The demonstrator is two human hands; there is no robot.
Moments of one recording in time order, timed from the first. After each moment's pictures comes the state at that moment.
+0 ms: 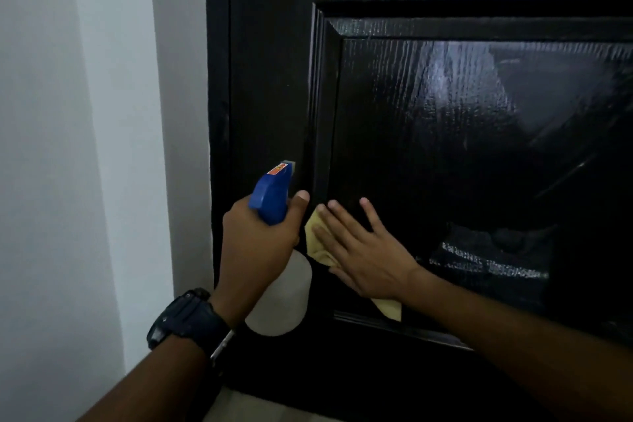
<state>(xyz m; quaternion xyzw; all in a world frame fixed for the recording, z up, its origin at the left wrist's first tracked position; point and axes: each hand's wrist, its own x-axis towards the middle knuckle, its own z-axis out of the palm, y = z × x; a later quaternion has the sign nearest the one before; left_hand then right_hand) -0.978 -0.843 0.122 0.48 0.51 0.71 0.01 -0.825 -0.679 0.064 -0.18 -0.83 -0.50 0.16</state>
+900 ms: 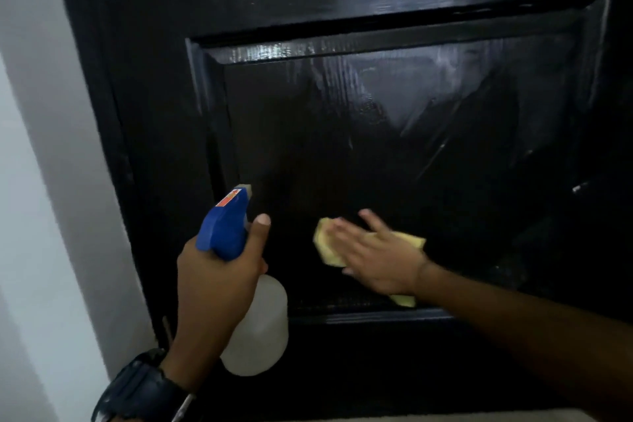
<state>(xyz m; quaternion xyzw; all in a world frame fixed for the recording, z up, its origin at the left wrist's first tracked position) -0.899 -0.866 0.135 0.53 0.46 0.71 0.05 -0.687 -0.656 0.056 -0.21 -0.80 -0.54 0.18</state>
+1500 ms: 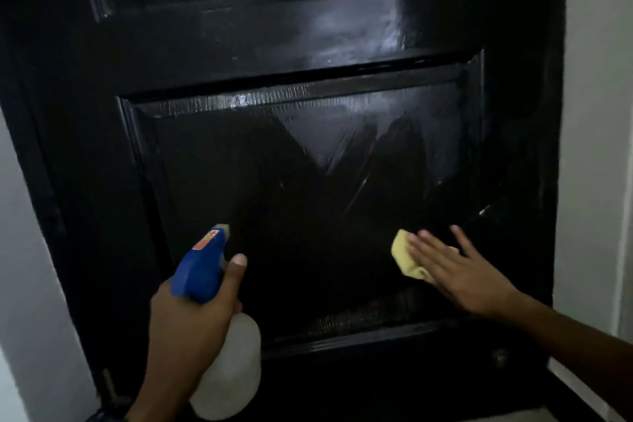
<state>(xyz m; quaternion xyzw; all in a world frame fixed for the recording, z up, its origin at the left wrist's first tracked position) -0.840 -0.869 0.150 0.53 0.49 0.69 0.10 -0.454 -0.683 0.054 -0.38 -0.76 -0.50 0.17</state>
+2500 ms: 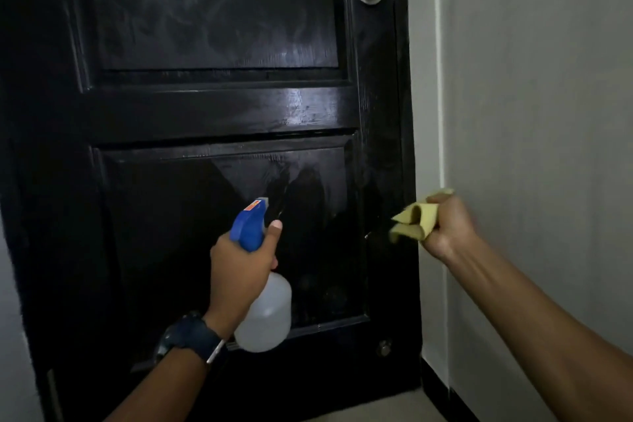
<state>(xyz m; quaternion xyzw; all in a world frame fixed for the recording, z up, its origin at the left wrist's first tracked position) -0.677 -0.927 0.214 0.57 0.43 0.68 0.16 -0.390 -0.877 0.245 -0.31 -0.23 0.49 0.78</state>
